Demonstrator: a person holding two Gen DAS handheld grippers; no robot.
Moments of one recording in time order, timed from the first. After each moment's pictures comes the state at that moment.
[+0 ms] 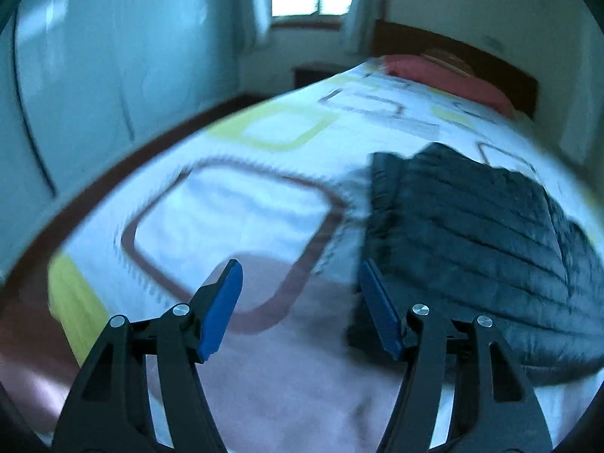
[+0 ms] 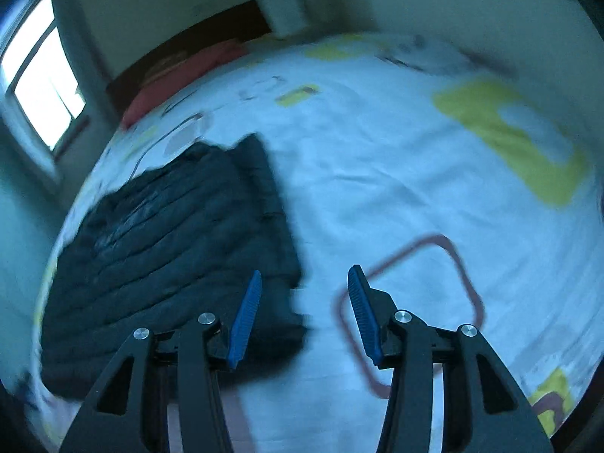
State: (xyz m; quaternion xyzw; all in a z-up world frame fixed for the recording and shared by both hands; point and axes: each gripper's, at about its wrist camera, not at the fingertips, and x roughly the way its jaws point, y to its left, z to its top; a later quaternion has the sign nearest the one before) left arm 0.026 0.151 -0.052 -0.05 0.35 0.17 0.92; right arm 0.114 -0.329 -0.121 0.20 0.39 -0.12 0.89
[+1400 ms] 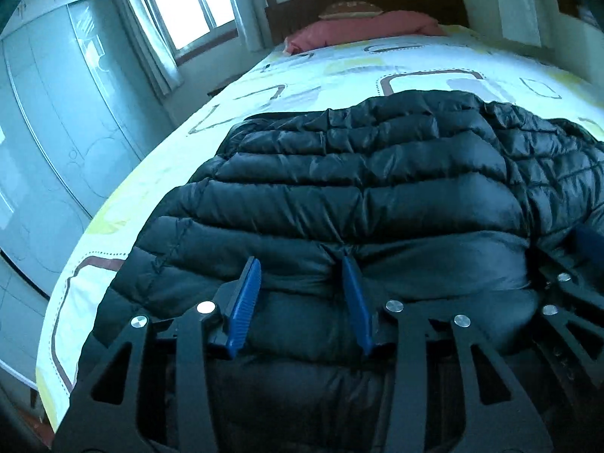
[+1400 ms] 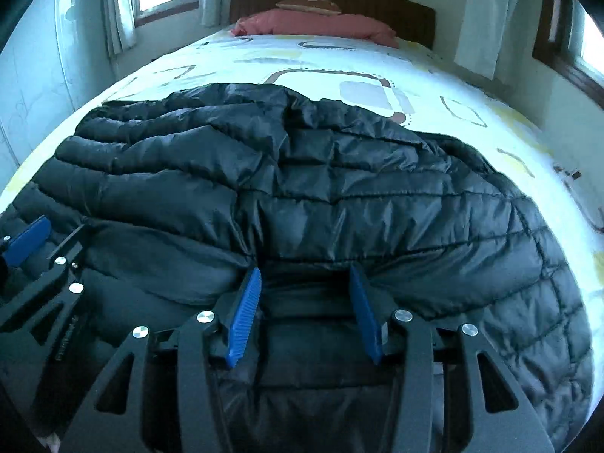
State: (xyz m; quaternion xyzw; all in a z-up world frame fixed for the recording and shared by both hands) left arm 0.172 -0.024 -0.116 0.12 0.38 0.10 0.91; right arm 0.263 -0.132 -0.144 -0.01 0.43 -0.01 0.90
